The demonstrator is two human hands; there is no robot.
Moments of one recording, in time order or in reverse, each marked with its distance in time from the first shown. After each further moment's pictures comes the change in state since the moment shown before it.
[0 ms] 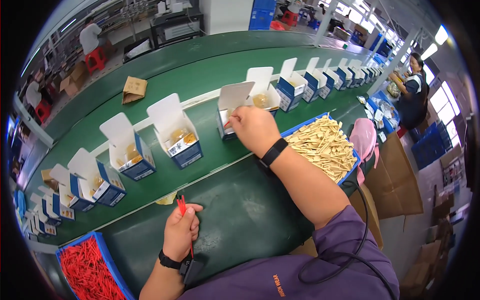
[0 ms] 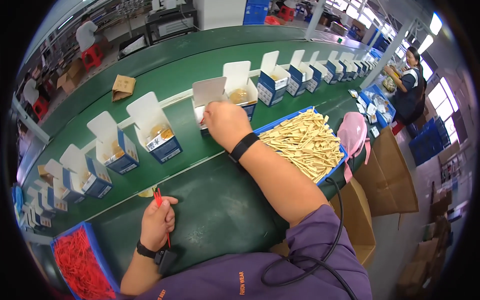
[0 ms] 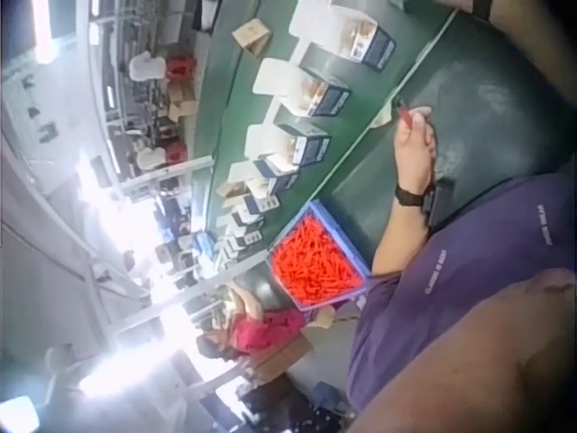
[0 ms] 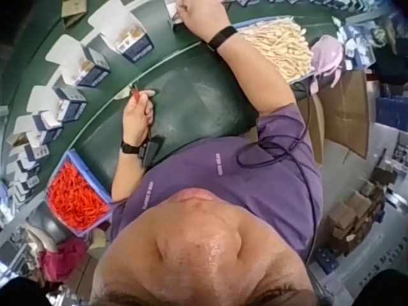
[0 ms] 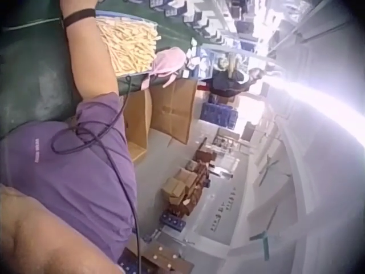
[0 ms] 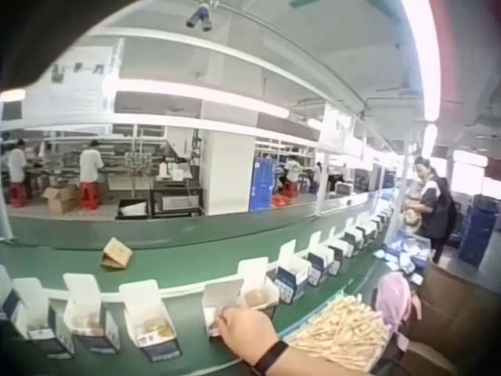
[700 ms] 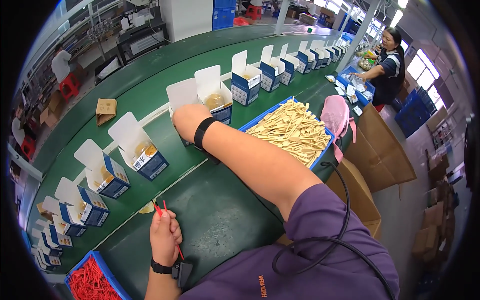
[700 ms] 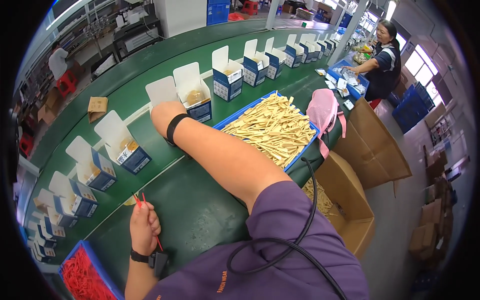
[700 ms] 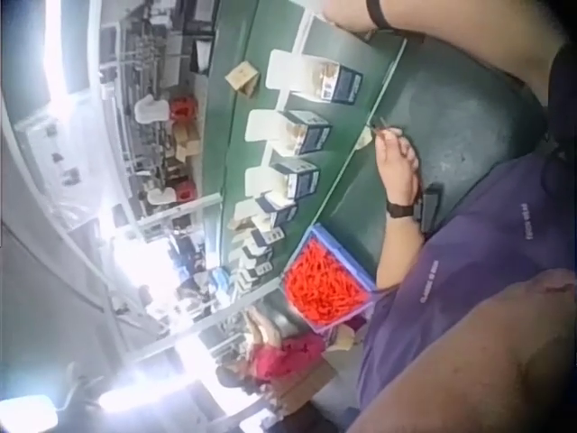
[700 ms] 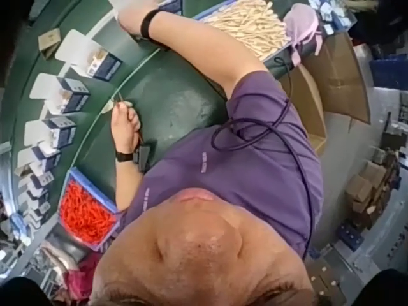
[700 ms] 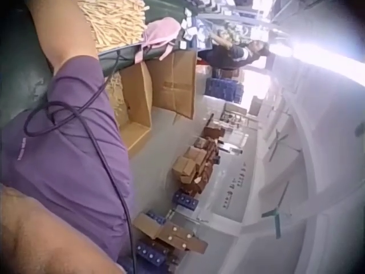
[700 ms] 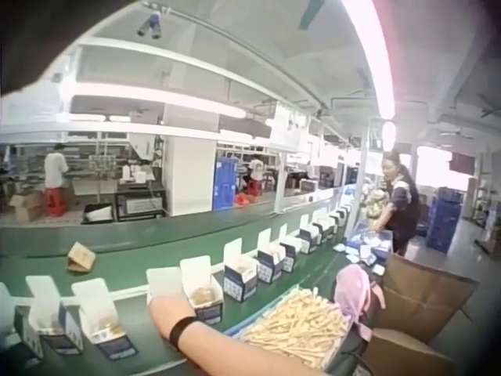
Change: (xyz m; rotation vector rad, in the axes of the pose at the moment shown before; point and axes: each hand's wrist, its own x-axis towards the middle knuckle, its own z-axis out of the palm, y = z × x) left_hand -0.024 -0.005 0.039 -0.042 0.066 0.064; right_hand 0.032 -0.010 -0.005 -0.266 -0.318 -0.123
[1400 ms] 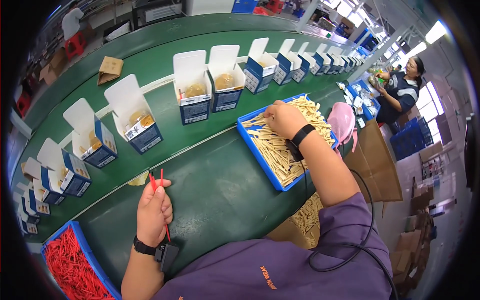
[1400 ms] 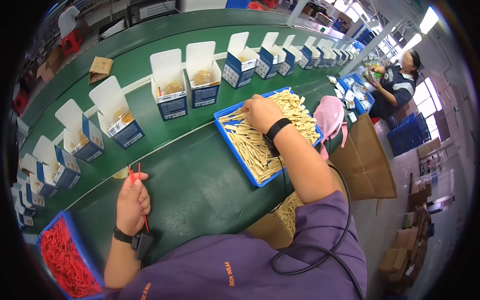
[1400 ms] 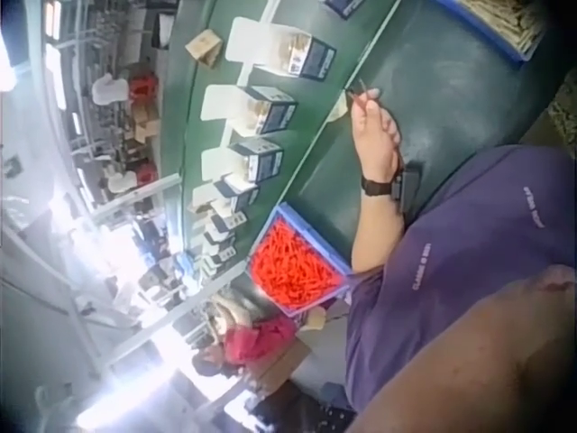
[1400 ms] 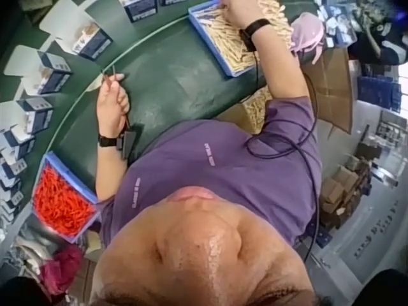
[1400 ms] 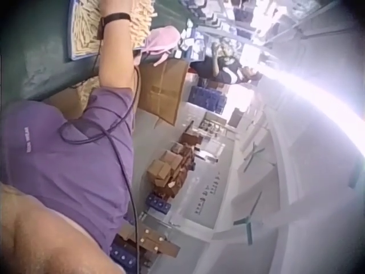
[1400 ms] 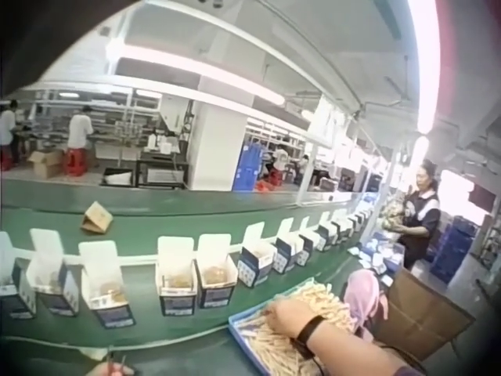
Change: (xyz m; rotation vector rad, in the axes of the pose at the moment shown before) left_hand 0.012 -0.005 -0.055 -0.064 -0.072 -0.017; right_hand -0.135 0.110 0.004 0.002 -0.097 0.197
